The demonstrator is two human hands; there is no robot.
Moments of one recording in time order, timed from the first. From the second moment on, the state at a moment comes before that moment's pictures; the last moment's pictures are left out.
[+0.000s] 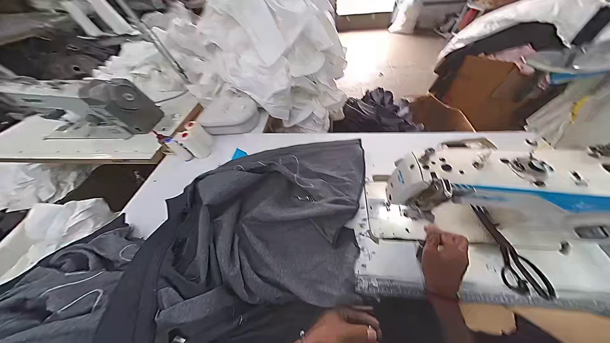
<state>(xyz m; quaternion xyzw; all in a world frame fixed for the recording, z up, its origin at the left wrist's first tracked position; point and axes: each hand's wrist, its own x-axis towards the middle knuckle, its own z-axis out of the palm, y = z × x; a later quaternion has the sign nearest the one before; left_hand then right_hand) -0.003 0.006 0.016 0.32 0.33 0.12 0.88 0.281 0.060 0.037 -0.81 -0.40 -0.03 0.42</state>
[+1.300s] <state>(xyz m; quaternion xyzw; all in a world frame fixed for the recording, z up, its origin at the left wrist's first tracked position) 0.034 0.054 0.098 0.69 0.26 0.39 0.55 0.246 -0.081 0.103 -0.87 -0.39 -0.13 0.26</state>
